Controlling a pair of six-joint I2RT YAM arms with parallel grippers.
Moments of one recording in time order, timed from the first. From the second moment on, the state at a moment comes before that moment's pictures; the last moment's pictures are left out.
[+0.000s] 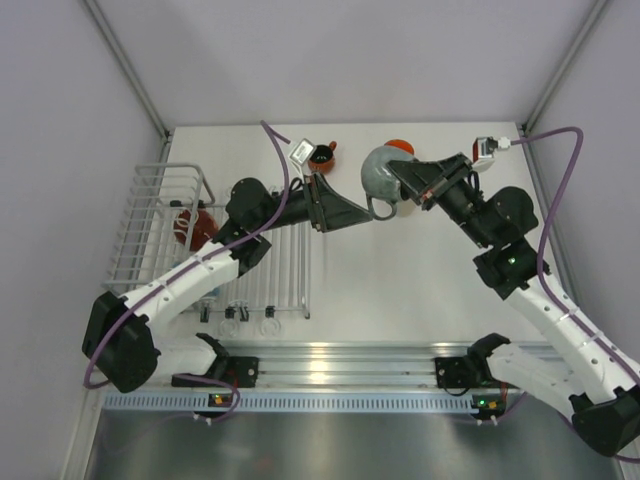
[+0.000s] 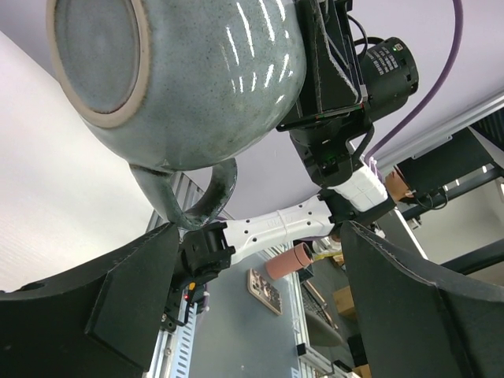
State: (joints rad) left arm -0.66 1.27 0.92 0.61 0.75 -1.13; right arm 0.52 0.90 0.89 0.26 -0.19 1.30
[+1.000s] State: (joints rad) left arm -0.66 1.29 0.90 0.76 0.74 -1.25; right arm 0.66 0.89 0.90 0.31 -0.15 1.26
